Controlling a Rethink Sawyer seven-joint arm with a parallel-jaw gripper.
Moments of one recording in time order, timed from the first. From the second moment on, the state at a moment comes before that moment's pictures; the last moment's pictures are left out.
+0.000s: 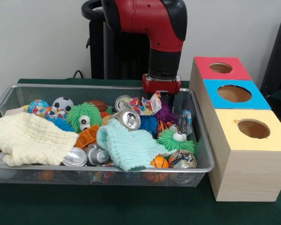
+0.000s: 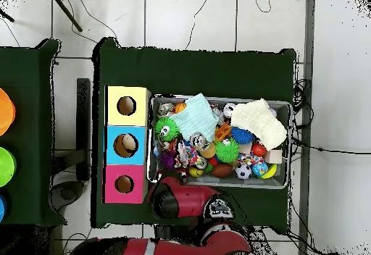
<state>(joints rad) -0.14 -0.42 -0.07 1.99 -0.20 -0.18 1.67</state>
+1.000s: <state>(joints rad) -0.13 -0.41 -0.05 1.83 -0.20 0.14 1.67</state>
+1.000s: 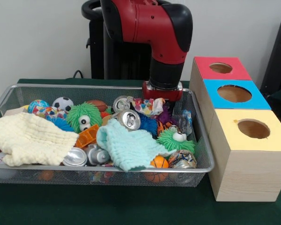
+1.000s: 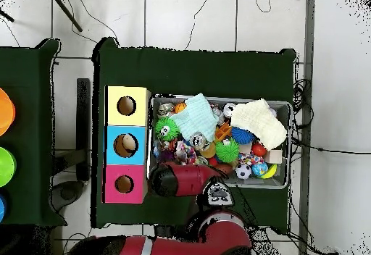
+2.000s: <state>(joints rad) -0.13 -0.39 -0.01 1.65 -0.20 0.47 1.67</state>
